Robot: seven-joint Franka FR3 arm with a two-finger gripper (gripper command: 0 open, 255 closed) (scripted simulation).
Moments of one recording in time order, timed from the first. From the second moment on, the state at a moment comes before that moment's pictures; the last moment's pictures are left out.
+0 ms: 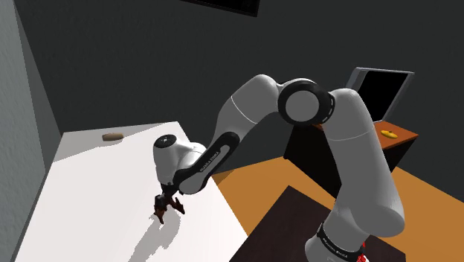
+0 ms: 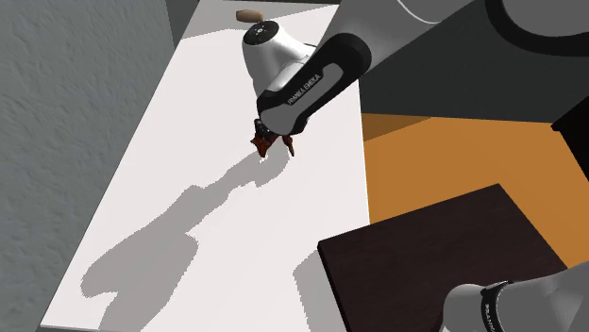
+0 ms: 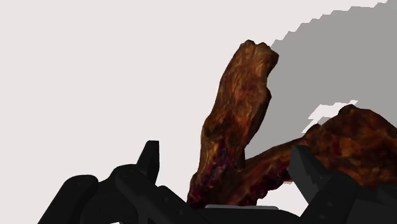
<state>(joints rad) 0.21 0.66 0.21 -1.91 -0.47 2.52 0.63</state>
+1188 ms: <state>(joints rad) 0.23 0.66 0.19 -1.91 -0.45 2.57 0.63</state>
